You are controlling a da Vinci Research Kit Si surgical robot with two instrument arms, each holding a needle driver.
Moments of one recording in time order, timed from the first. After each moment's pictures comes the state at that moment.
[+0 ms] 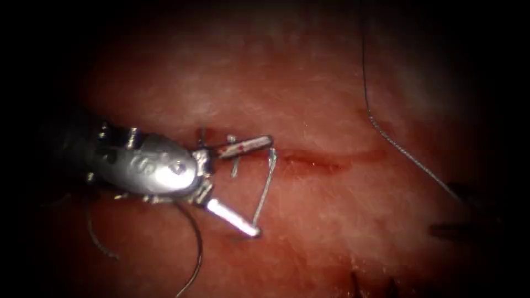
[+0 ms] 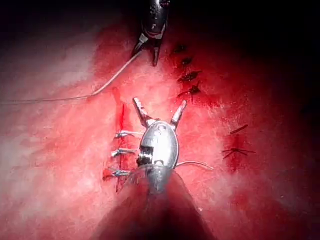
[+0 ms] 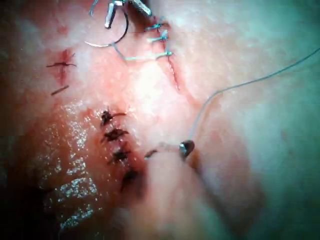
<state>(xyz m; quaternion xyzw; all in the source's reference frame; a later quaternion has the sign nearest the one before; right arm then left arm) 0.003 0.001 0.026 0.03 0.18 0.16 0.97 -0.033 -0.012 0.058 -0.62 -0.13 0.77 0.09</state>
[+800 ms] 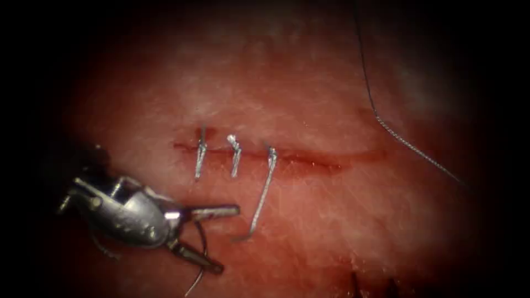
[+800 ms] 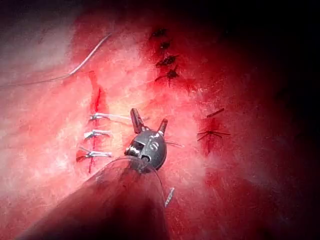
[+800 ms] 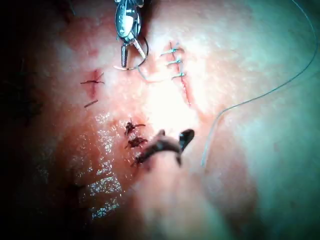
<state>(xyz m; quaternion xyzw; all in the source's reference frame) 0.004 0.007 0.009 -0.02 0.40 0.22 0.89 -0.029 -0.016 0.061 -0.56 -0.04 0.83 -0.03</state>
